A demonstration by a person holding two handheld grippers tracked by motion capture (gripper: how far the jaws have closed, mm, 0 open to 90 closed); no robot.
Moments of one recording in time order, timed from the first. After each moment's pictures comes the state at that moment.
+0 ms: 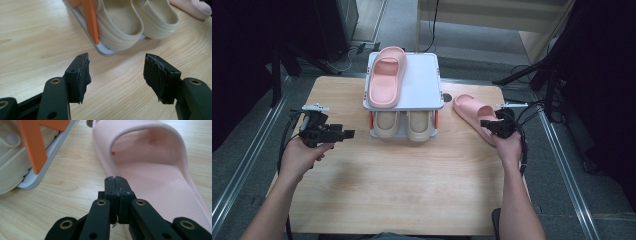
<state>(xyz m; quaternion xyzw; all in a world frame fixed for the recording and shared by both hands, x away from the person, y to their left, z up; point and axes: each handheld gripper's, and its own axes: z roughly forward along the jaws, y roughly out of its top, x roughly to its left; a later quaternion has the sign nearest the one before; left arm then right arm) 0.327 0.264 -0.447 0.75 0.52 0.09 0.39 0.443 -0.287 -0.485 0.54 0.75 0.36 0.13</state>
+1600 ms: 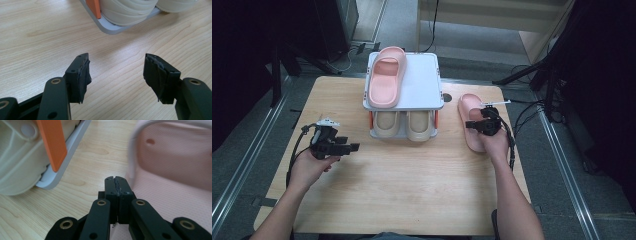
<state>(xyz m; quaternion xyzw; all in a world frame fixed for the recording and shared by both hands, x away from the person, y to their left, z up) 0.323 0.255 -0.490 0.78 0.52 0.09 0.35 0.462 -0.248 -0.503 0.52 0.77 0.36 0.06</state>
